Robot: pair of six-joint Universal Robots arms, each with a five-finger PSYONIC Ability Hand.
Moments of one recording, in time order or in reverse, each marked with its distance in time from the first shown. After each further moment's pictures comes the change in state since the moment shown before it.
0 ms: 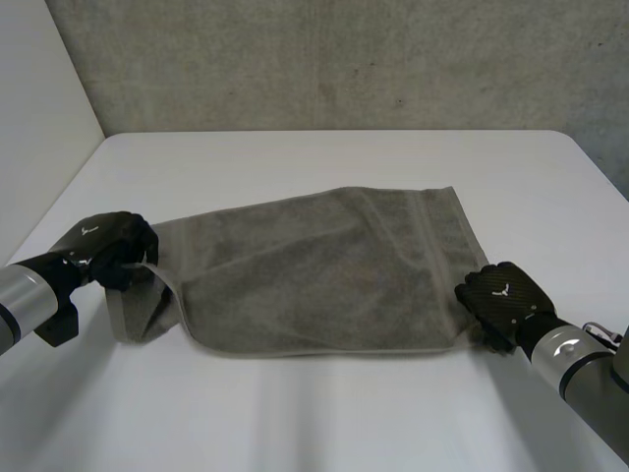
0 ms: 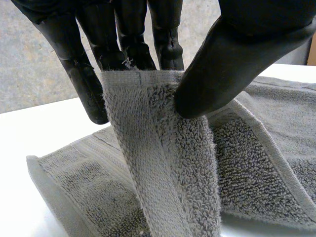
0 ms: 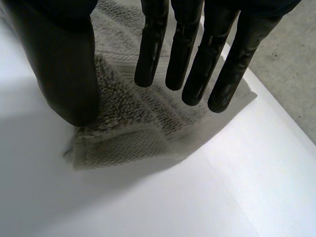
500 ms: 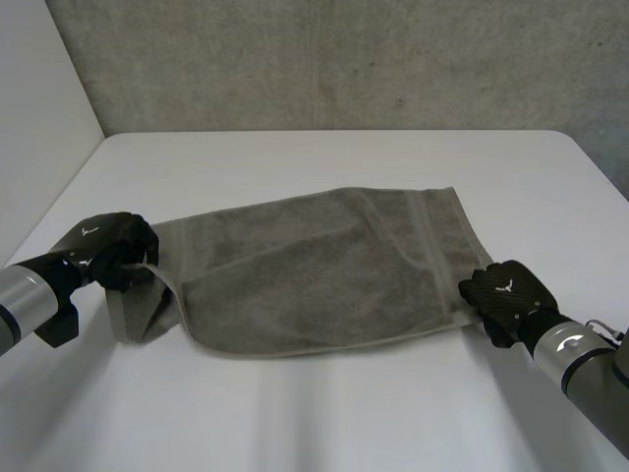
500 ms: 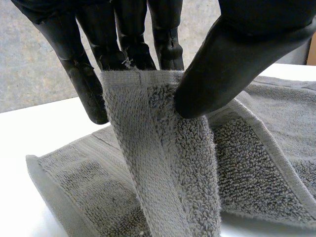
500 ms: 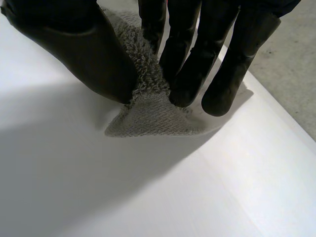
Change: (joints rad) left arm 0.000 0.001 -0.002 -0.001 0.001 0.002; right arm -0.006 -0.008 -0.012 0.004 0.003 0.055; left_hand 0.000 0.000 0.000 0.000 0.000; right_hand 0.590 0.589 0.596 0.613 0.612
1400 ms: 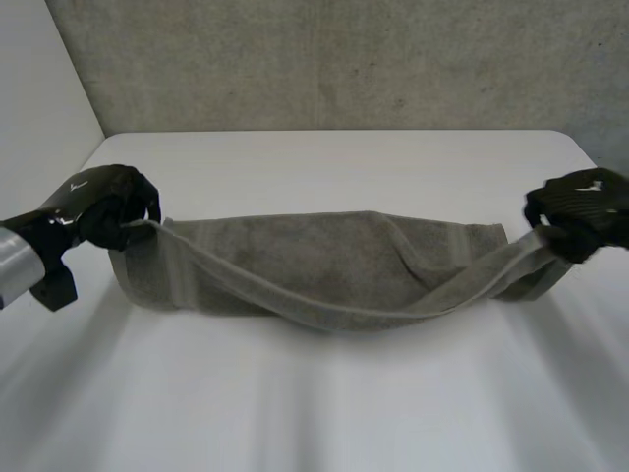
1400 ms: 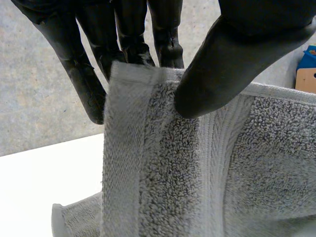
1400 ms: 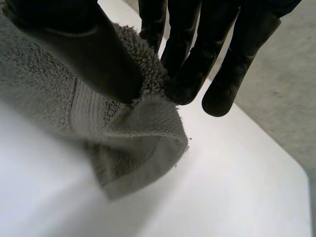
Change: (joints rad) left arm -0.031 0.074 0.112 -0.022 0.045 -0.162; right arm -0.134 -0.120 -0.530 0.726 -0.078 0.010; left_hand 0.003 0.000 0.000 0.000 0.000; right_hand 0.004 0.000 0.027 0.003 0.004
